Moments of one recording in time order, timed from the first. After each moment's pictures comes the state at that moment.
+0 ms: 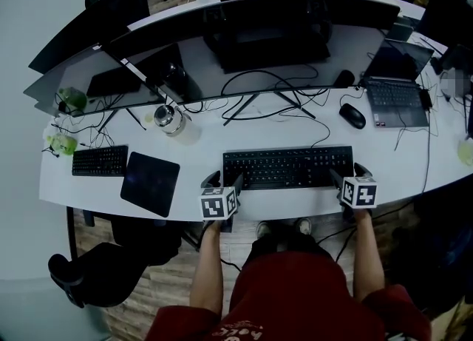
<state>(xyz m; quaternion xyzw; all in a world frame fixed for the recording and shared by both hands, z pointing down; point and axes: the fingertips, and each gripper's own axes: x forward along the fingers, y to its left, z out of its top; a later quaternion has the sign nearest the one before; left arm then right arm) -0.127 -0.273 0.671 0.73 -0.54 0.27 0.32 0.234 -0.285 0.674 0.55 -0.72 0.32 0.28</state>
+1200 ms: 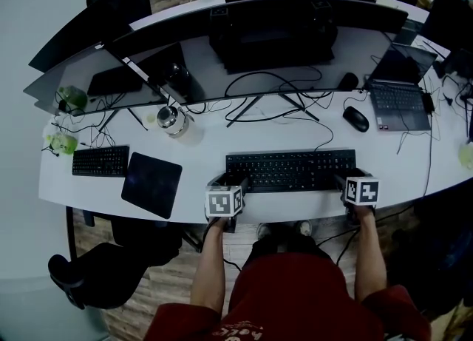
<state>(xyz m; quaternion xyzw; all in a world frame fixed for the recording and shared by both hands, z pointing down) -0.125 -0.273 0.694 0.72 -0.52 0.30 0.35 0.239 -0.281 0.697 0.53 -0.69 0.37 0.32</state>
